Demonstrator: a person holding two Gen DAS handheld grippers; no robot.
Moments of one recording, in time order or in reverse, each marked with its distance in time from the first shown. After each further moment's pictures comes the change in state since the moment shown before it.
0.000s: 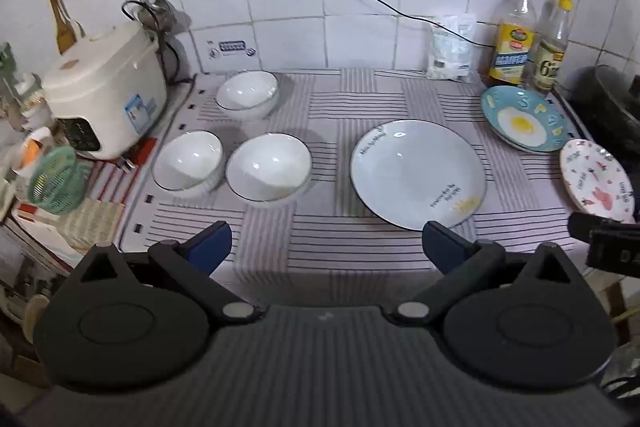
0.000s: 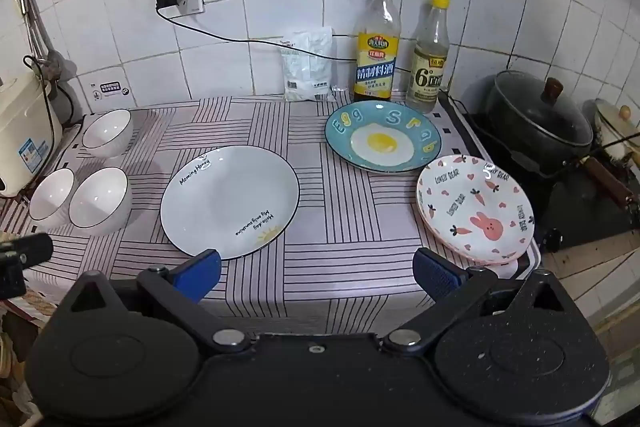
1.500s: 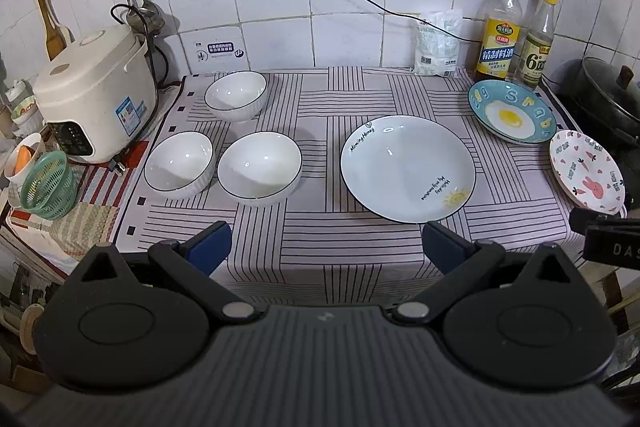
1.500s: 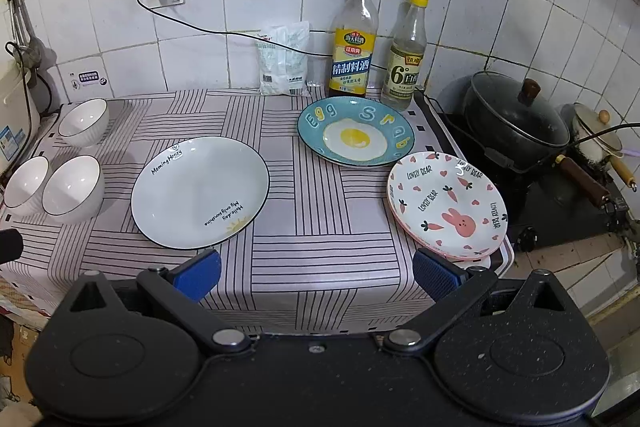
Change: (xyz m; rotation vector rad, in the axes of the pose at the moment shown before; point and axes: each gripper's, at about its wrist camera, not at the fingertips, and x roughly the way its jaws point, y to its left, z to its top) left arm -0.003 -0.001 -0.006 0.039 -0.010 -0.019; right arm 0.000 -0.004 -0.009 -0.031 -0.008 -0.079
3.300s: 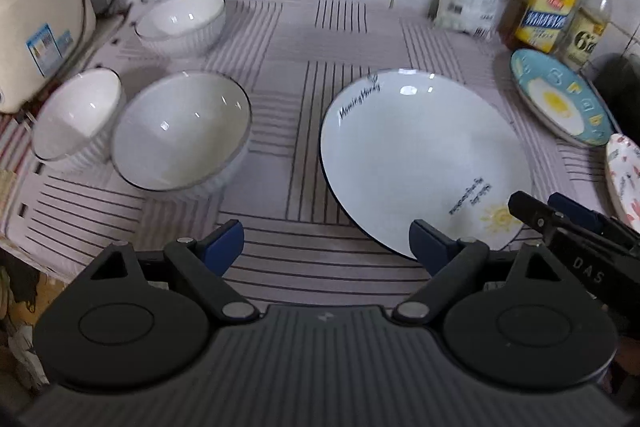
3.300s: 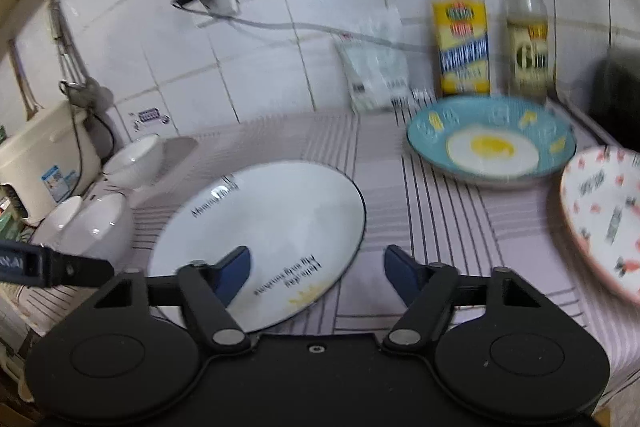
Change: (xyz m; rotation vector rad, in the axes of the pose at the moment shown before) left arm 0.193 -0.010 -0.001 -0.112 0.134 -0.068; right arm 0.184 0.015 -0.022 0.087 -0.177 0.401
